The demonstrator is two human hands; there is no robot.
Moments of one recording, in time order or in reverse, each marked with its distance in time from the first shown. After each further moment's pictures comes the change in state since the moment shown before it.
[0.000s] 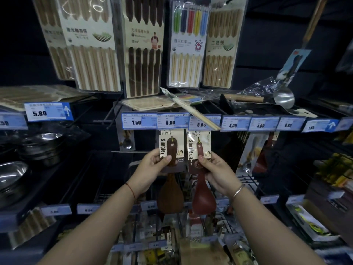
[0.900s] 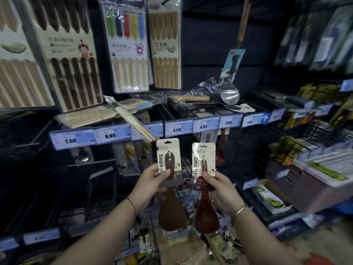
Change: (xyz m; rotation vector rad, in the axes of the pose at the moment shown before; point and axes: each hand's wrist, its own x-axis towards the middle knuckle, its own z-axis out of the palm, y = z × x) left_hand 0.016 -0.020 0.122 0.014 -0.084 -0.224; right_hand -0.086 -0.022 -0.115 0.047 0.375 0.096
